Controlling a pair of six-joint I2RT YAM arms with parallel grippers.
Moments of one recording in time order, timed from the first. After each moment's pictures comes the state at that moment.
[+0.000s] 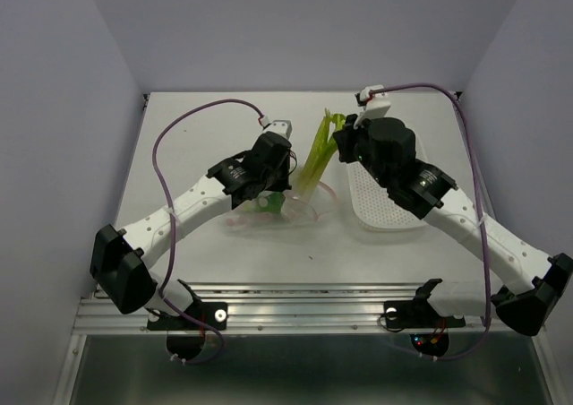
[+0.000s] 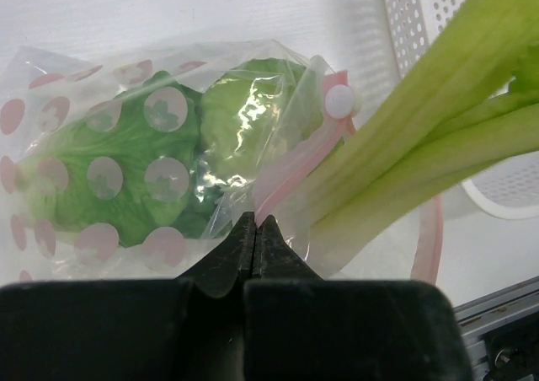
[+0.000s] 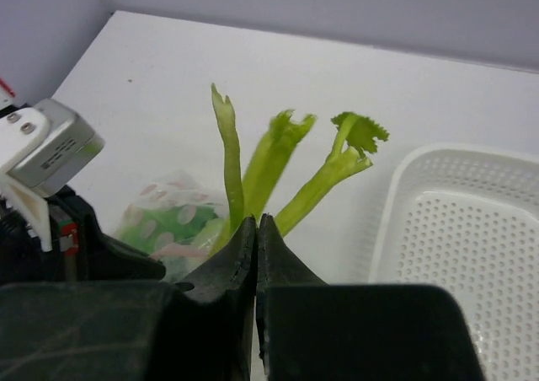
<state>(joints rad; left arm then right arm) -0.79 1.41 1.25 -0.58 -0.24 -0.52 0.76 1.23 1.29 -0.27 0.37 0.24</state>
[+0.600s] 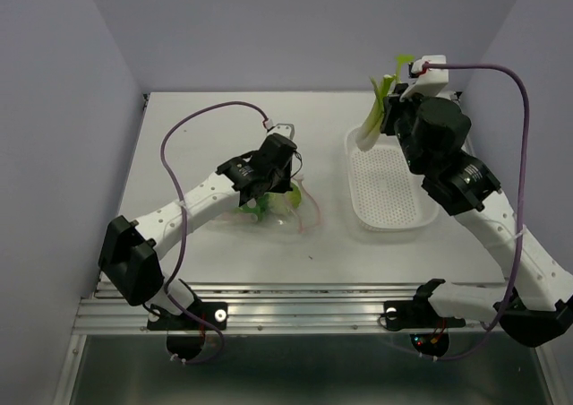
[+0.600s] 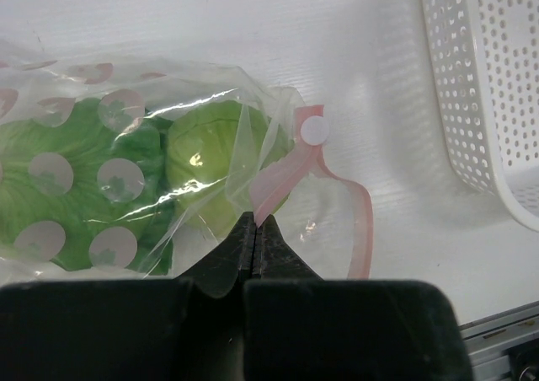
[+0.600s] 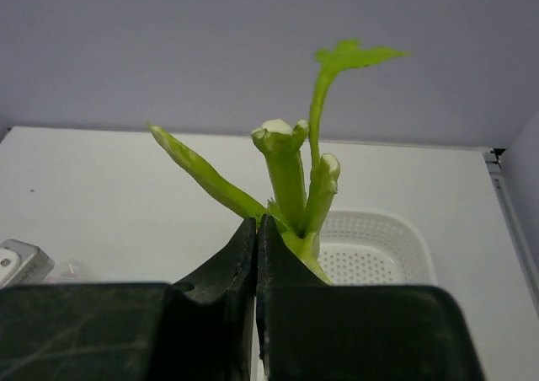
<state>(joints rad) -0.79 1.47 1.25 -0.58 -0.26 -0.52 0.65 1.16 1.48 -0.34 0.58 0.07</state>
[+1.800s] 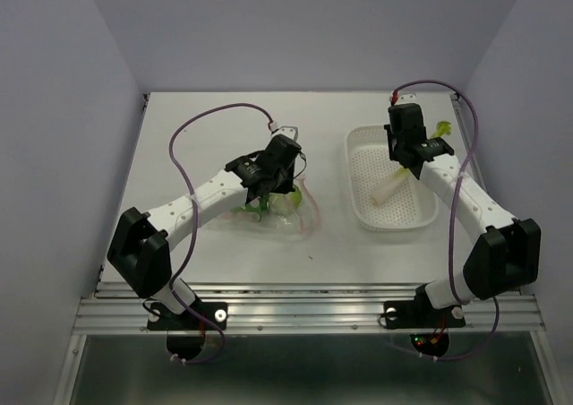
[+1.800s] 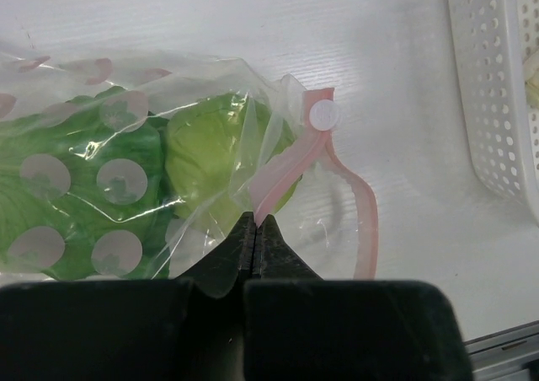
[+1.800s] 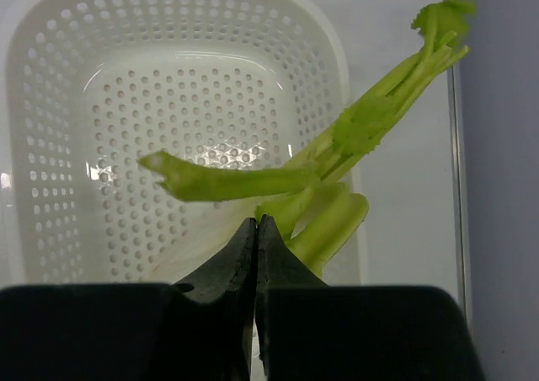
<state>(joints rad) -0.78 1.54 1.26 -0.57 -0.26 -0.51 0.29 1.43 1.25 -0.52 0.49 0.03</state>
